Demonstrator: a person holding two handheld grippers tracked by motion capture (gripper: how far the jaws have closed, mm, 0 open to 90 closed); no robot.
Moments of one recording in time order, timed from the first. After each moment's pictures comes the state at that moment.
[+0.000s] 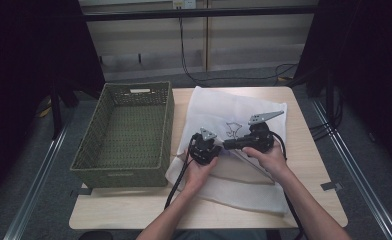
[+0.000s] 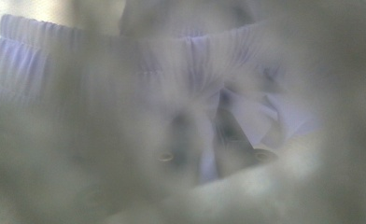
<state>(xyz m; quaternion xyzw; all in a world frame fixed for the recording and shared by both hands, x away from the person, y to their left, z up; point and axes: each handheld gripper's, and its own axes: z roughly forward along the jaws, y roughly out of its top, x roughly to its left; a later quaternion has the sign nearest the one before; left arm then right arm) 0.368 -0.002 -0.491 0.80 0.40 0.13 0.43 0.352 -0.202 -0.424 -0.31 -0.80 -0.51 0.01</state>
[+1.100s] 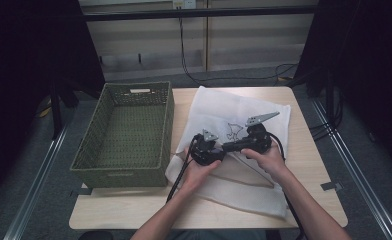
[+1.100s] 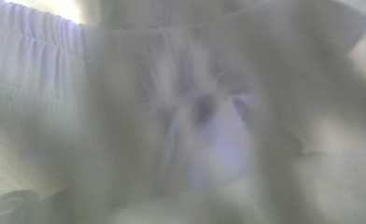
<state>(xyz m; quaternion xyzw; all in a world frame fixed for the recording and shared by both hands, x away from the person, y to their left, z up) 0.368 0.001 -0.494 0.83 0.36 0.11 0.42 0.358 -0.200 -0.435 -0.31 -0.81 -0.50 0.03</state>
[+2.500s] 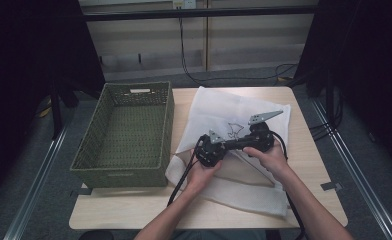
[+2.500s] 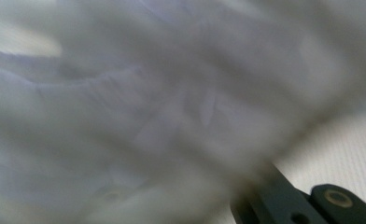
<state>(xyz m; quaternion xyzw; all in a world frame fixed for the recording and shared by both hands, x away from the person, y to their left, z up) 0.363 -0.014 -0.483 0.83 0.34 0.13 0.41 0.356 -0.204 -0.427 -0.31 -0.80 -0.51 0.02</state>
